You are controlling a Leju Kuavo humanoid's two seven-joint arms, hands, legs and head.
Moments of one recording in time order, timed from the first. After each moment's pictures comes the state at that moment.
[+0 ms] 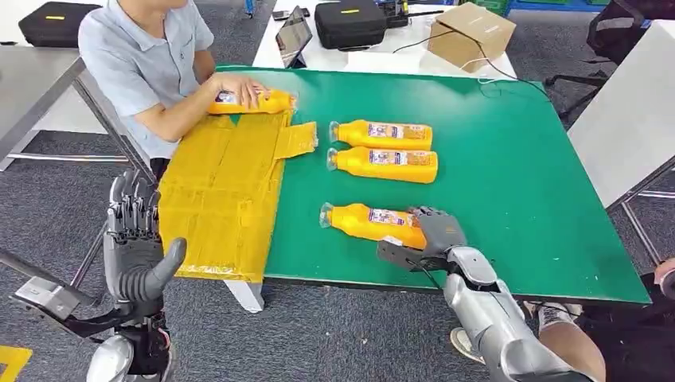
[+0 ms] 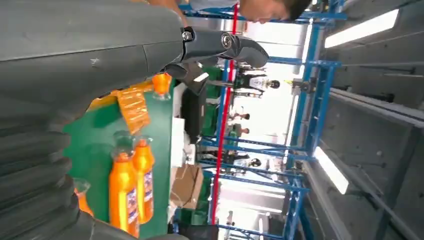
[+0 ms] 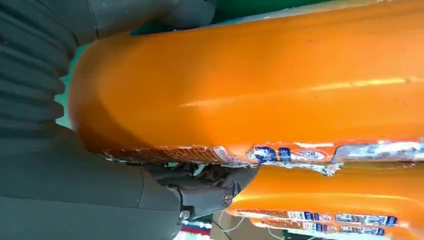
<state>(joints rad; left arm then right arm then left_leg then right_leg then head) 0.08 -0.17 -0.04 -1.80 0.16 -0.07 -0.45 -0.54 0.01 0.26 -0.53 1.10 -0.19 -0.17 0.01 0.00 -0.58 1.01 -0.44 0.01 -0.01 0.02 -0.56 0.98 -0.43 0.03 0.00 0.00</state>
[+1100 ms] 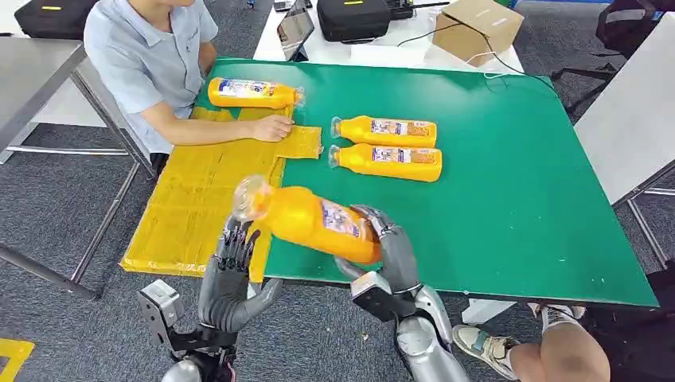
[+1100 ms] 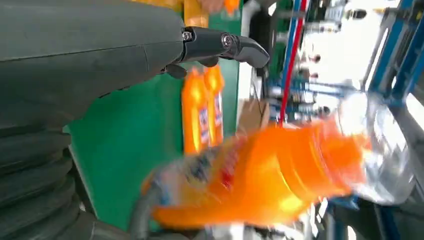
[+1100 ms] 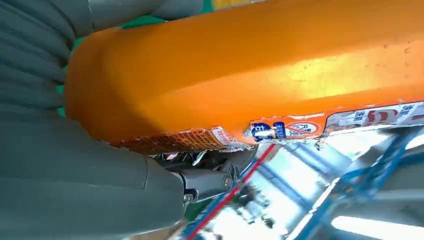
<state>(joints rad) 0.14 -0.21 -0.35 -1.69 0.11 -0.02 -0.36 -0.13 0.23 0.34 -1.26 0.54 -0.26 -0.55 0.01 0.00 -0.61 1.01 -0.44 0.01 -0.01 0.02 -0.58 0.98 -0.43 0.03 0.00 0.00</state>
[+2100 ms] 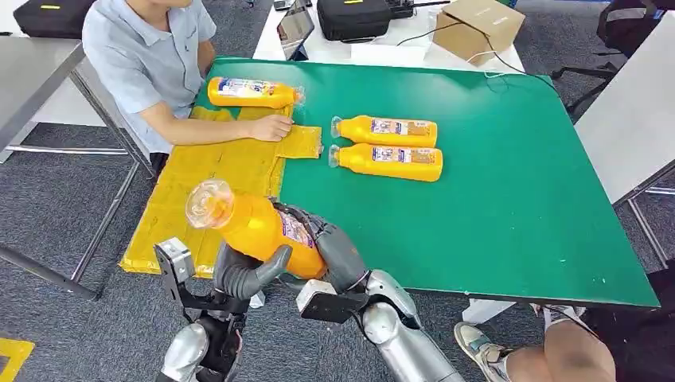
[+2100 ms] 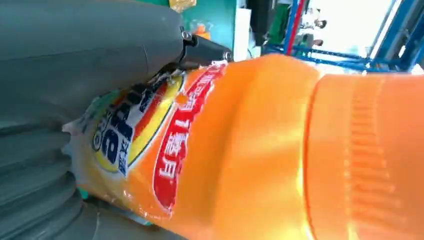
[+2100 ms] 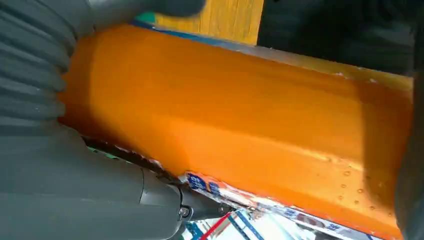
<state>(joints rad) -0.02 -0.21 -0.35 -1.58 0.24 -0.07 -0.28 -0.29 0.23 0.58 -1.10 0.53 -0.09 -0.55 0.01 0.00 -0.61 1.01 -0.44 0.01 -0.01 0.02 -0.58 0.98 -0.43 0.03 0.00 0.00</state>
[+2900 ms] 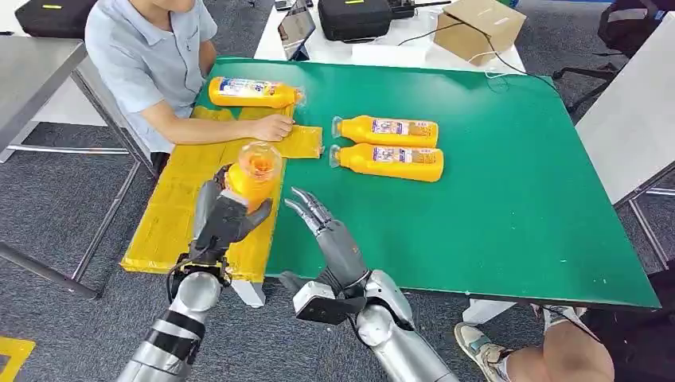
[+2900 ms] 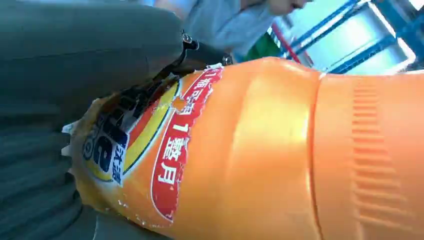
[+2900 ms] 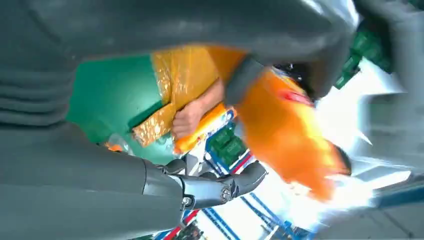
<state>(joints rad) -0.34 -0.14 -0.26 -1.24 -0.60 0.37 -0.15 -0.29 0.24 0.59 -1.10 0.47 -0.27 -0.56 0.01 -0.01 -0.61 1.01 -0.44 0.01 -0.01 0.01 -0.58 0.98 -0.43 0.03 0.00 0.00</state>
